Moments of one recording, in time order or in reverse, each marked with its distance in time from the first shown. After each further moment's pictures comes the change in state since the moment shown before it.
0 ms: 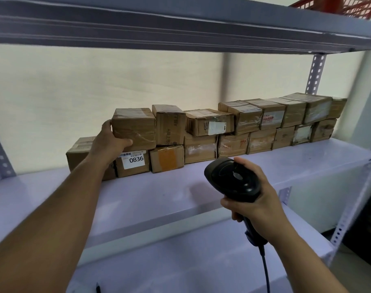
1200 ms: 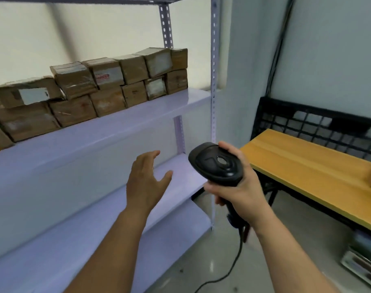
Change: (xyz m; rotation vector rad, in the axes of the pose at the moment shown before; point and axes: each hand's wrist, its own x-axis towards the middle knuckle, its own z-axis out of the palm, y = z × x) left_hand -0.372 0.123 0.333 0.096 -0.356 0.533; right_hand -0.224 -0.015 -0.298 0.024 0.357 0.137
